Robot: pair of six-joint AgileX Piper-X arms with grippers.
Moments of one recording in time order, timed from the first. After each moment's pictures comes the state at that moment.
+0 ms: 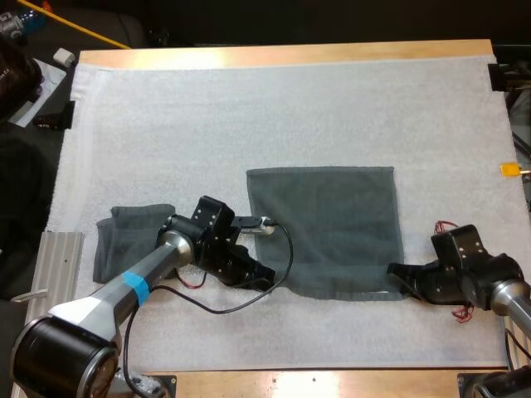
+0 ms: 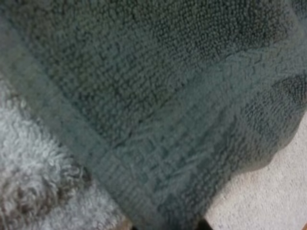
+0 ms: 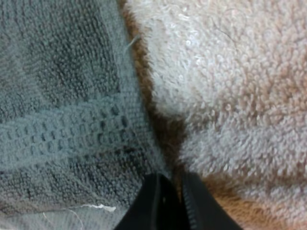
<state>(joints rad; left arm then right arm) -0.41 1.56 -0.70 0.70 0.71 -1.88 0.31 1.18 -0.44 0.68 -0.26 -1.21</state>
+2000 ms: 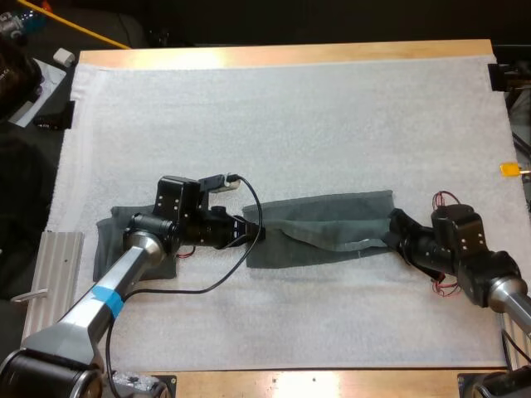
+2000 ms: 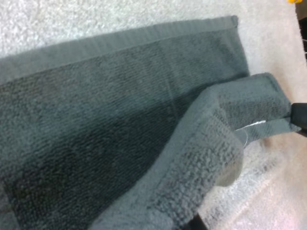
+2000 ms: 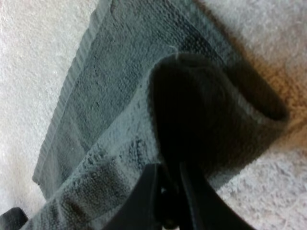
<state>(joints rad) -0.23 1.44 -0.69 0.40 0.81 -2.07 0.31 1.21 -0.45 0.25 -0.29 -0.68</state>
